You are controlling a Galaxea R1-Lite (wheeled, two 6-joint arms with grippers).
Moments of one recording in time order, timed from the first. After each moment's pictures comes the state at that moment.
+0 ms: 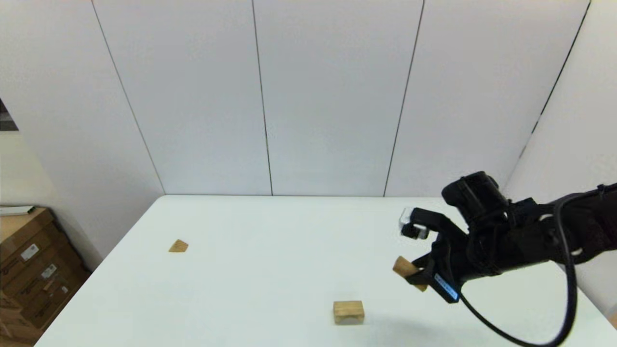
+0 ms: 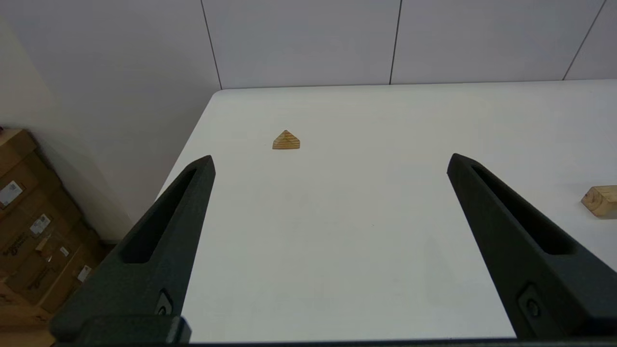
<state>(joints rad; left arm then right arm) -0.01 0.00 0.00 0.00 0.00 0.00 0.41 1.79 -0.87 0.10 0.24 -0.54</state>
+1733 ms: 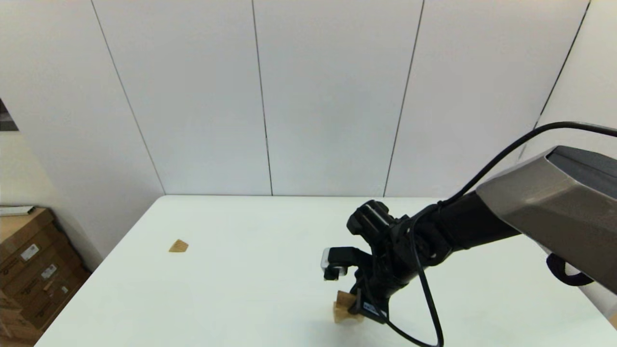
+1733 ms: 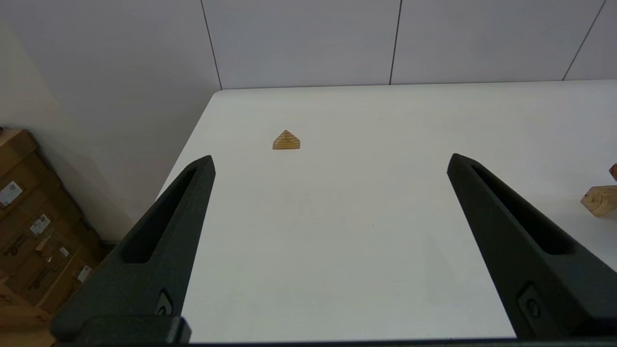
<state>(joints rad) -0.01 0.00 0.00 0.00 0.00 0.00 0.61 2.19 -1.21 0.25 0.21 -0.69</state>
